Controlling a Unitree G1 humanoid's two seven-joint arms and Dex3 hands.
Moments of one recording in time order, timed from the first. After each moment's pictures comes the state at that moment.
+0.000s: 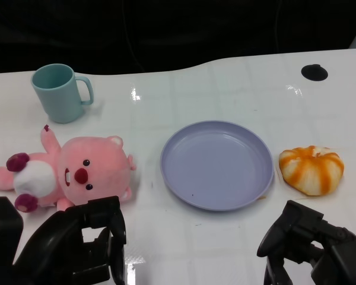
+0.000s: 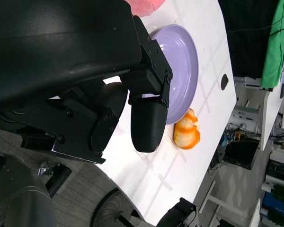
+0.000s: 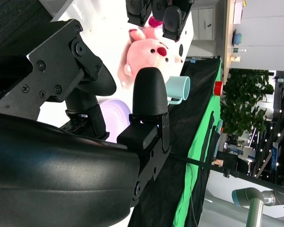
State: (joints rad) left arm 0.20 0.26 0.04 -0.40 -0.43 0.48 -0.41; right arm 0.48 -0.09 0.19 -0.60 0.01 -0.01 0.12
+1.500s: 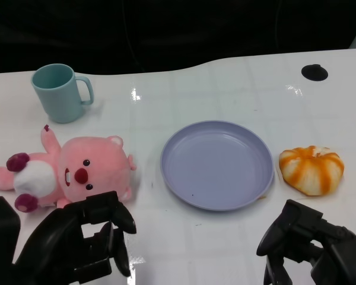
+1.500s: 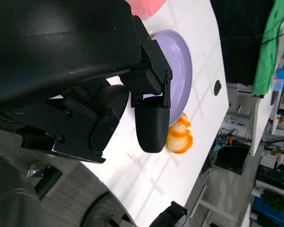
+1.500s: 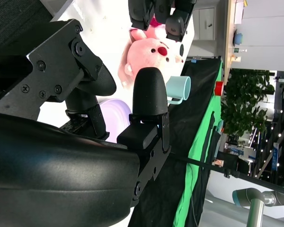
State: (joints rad) left arm 0.20 0.22 0.05 -0.39 -0.43 0.45 -0.40; right arm 0.48 -0.09 0.19 -0.60 0.00 -0.01 0.12
